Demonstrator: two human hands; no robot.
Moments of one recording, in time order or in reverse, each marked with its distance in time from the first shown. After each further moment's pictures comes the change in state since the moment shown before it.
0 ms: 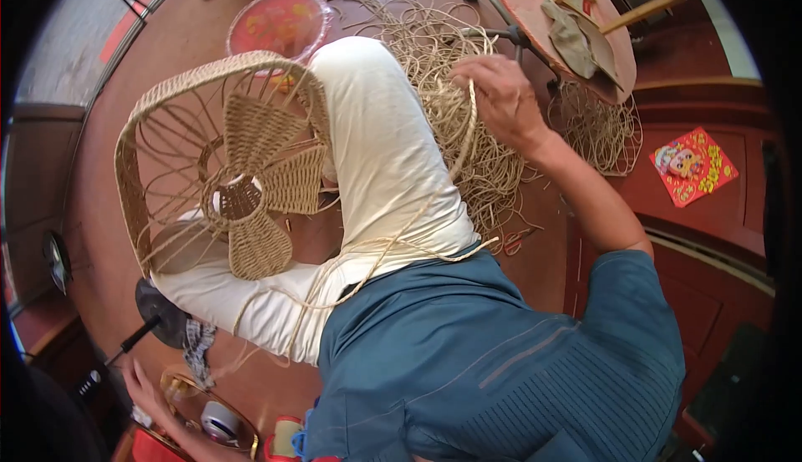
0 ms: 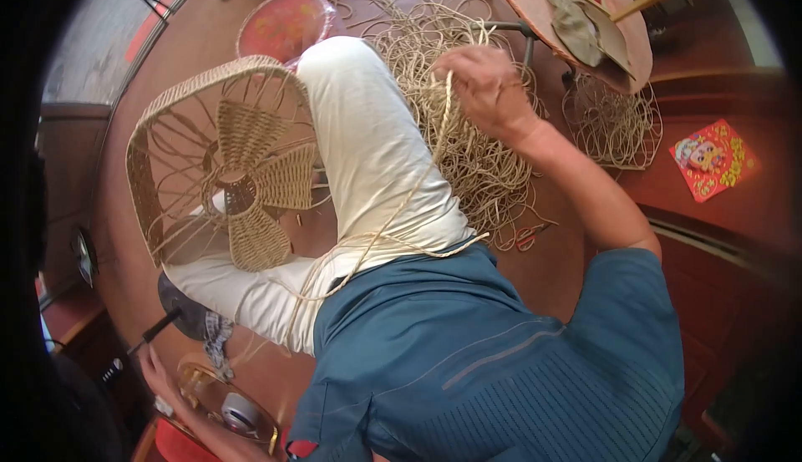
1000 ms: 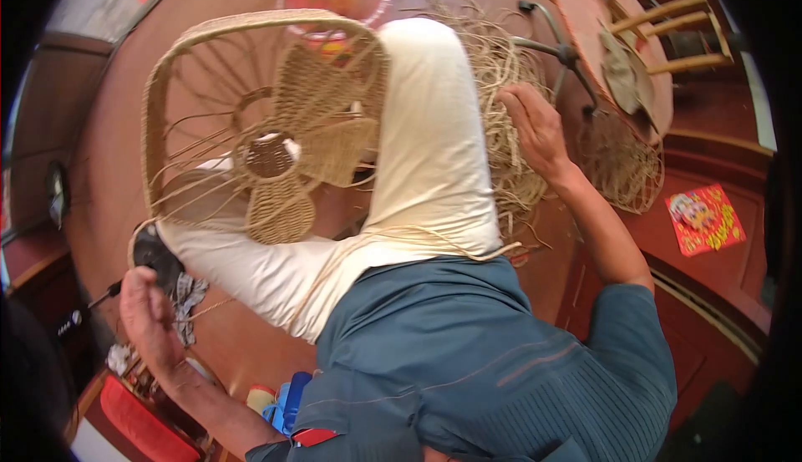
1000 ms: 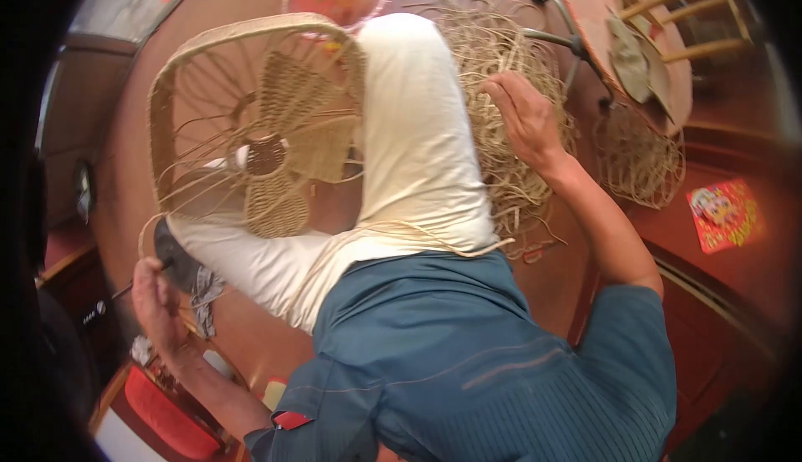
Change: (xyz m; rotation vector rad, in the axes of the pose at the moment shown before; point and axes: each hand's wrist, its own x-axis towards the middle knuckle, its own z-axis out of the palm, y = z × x) left_hand -0.030 0.211 0.048 -0.961 -0.195 -0.172; right_hand -0.016 -0.028 0.027 0.451 -0.136 0.275
